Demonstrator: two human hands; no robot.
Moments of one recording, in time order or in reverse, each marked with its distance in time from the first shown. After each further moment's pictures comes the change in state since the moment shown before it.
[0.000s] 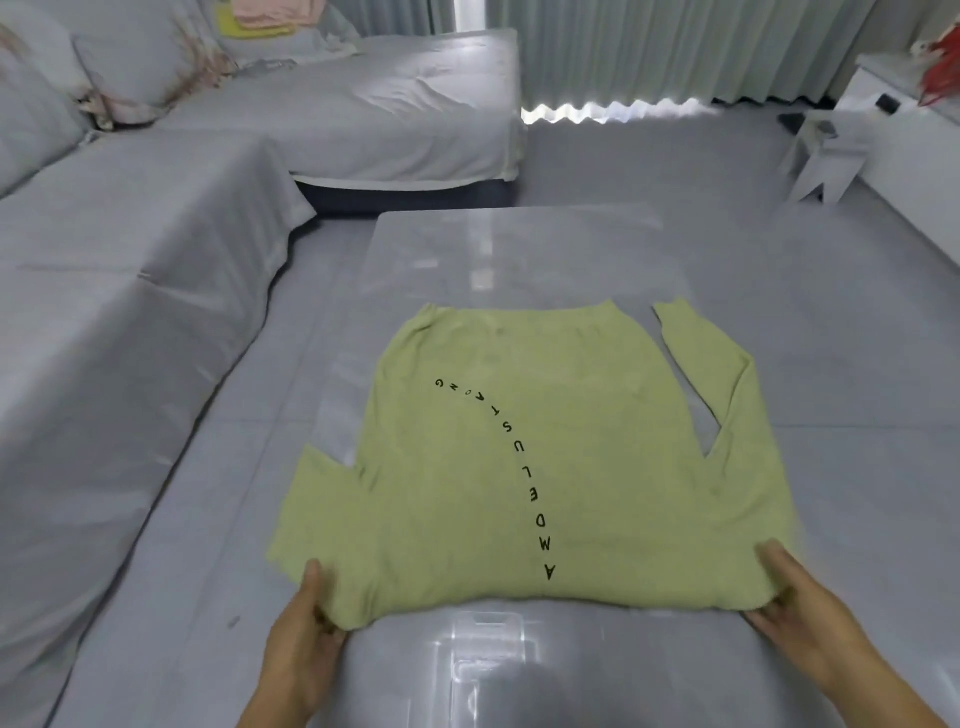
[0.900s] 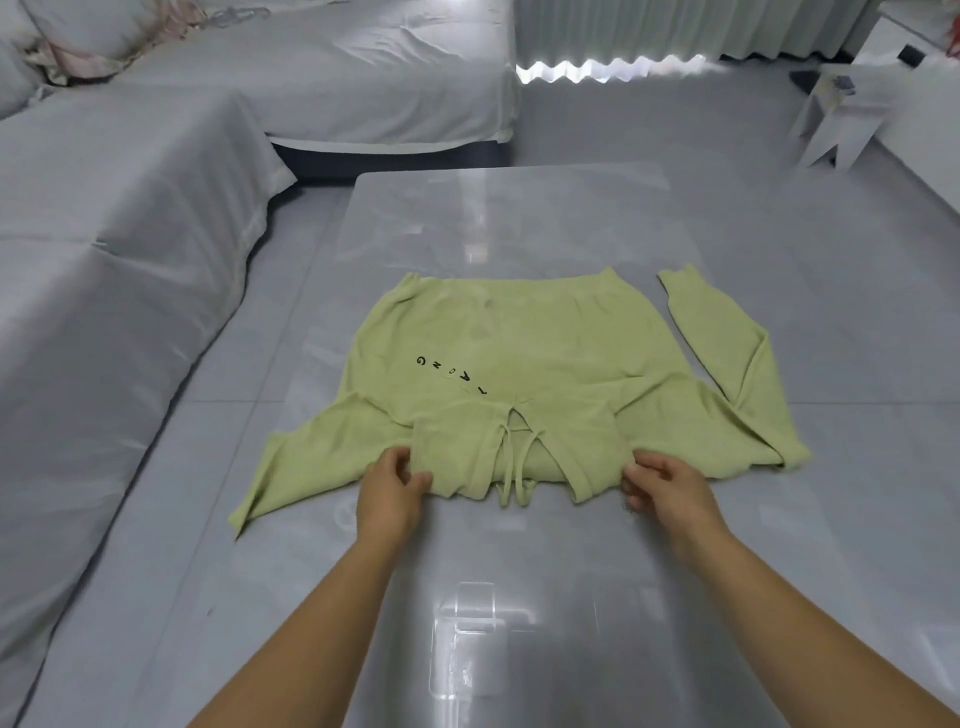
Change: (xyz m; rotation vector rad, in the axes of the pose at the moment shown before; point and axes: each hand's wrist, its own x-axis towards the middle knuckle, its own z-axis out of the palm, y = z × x) left_hand 0.044 0.004 0.137 1.016 -0.014 0.487; right_hand 0.053 0.005 0.112 -0.398 -0.114 -0.274
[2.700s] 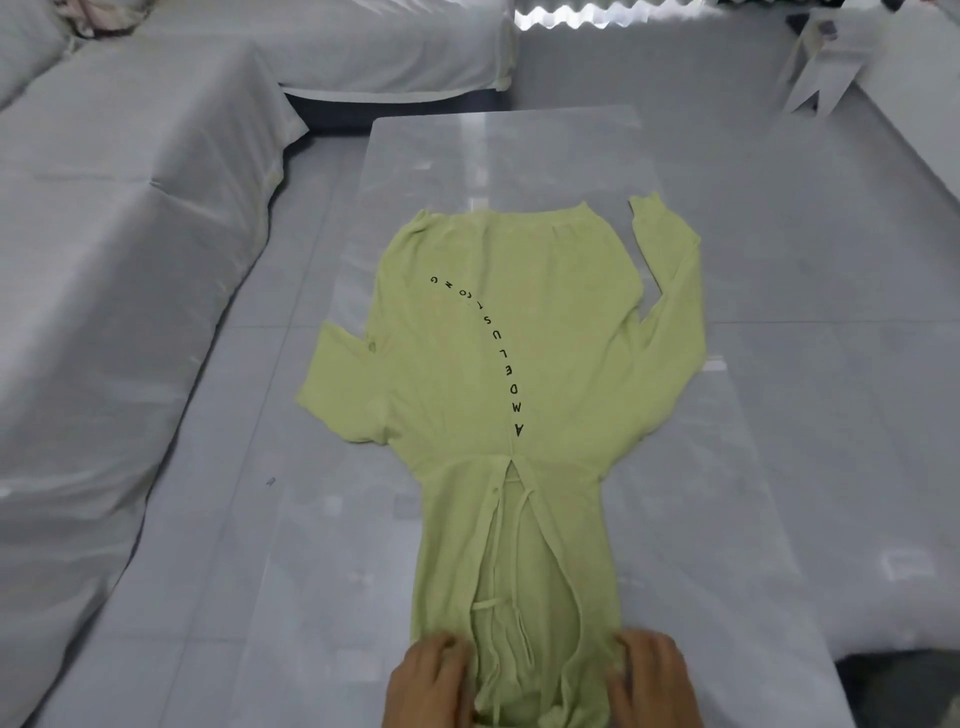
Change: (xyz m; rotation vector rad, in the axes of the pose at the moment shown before) left_hand -0.373 -0.144 -0.050 0.487 -0.483 0.251; right_hand -0.335 0.217 -0.072 -0.865 0.159 -0.762
